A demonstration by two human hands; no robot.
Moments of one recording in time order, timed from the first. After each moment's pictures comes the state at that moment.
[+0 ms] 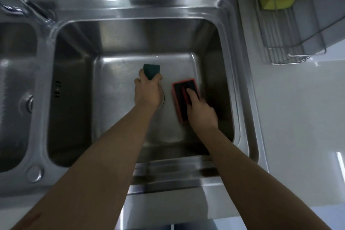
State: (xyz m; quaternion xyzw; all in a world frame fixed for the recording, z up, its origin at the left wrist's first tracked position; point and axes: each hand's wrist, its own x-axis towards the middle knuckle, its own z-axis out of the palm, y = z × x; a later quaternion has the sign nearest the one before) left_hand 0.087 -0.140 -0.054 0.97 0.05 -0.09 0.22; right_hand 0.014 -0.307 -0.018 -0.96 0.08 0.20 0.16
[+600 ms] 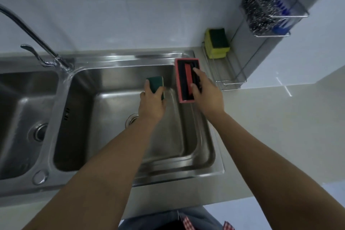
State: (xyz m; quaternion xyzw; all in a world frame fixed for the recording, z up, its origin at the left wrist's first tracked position) left_hand 0.060 -0.210 0.072 0.97 -0.03 0.00 0.26; right_hand 0.037 -0.391 0.141 -0.95 0.06 -0.08 0.31
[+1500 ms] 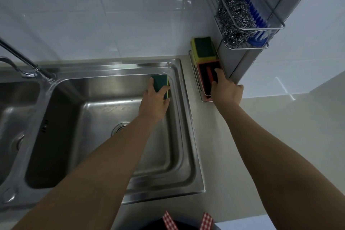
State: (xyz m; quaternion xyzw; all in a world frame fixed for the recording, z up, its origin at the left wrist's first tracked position) left_hand 0.098 -0.277 0.079 0.97 -0.09 0.02 0.24; right_hand 0.100 -0.506 0.130 -0.98 0.17 -0.06 0.10
